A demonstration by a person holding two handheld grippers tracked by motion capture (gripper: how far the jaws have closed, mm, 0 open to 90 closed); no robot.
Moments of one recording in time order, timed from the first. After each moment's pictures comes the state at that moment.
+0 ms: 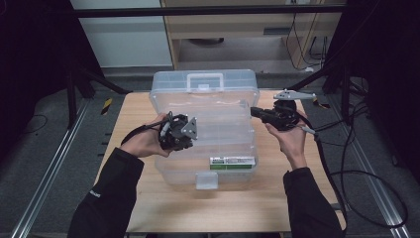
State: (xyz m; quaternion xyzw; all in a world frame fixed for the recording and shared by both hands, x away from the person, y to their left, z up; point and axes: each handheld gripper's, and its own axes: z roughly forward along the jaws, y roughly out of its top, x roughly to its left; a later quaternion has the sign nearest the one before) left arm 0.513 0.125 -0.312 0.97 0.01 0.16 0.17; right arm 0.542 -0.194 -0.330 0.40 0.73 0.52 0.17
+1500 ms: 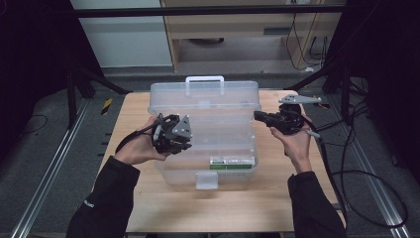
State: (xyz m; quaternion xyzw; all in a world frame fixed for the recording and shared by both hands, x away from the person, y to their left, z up) left arm 0.497 0.143 -0.303 0.95 0.08 0.18 0.24; right arm 0.534 -0.206 -0.336 0.40 0.73 0.53 0.15
